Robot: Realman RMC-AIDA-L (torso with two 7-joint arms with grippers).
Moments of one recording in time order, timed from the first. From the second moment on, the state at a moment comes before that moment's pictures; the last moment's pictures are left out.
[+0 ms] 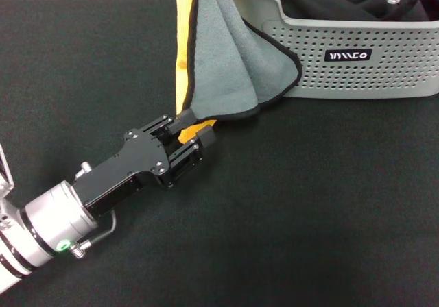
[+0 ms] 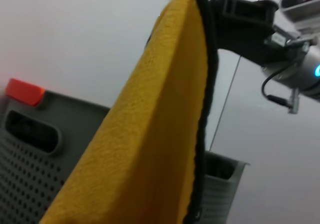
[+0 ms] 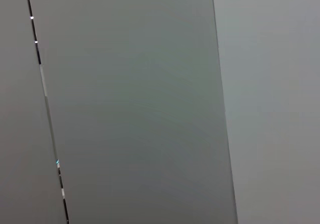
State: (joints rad) left arm -0.37 -2.10 0.97 0.07 1.25 1.61 -0.80; right arm 0.78 2.02 -1.37 -1.03 1.77 1.10 -1.36
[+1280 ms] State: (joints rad) left arm -0.39 -2.10 0.96 0.10 1.23 1.58 -0.79; right arm 0.74 2.02 -1.29 -1.05 1.77 1.15 -1.39
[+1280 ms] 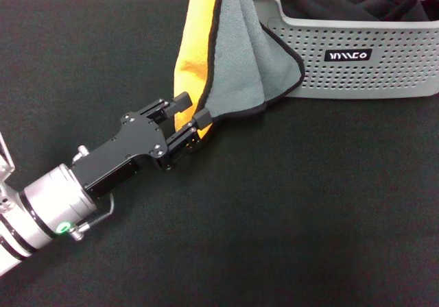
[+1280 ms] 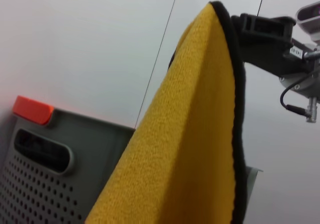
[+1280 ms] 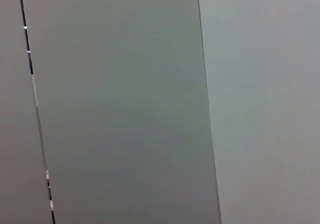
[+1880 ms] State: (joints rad) left arm -0.39 -2.10 0.96 0.09 1.22 1.52 -0.78; right arm 0.73 2.02 -1.29 -1.05 1.78 1.16 -1.39
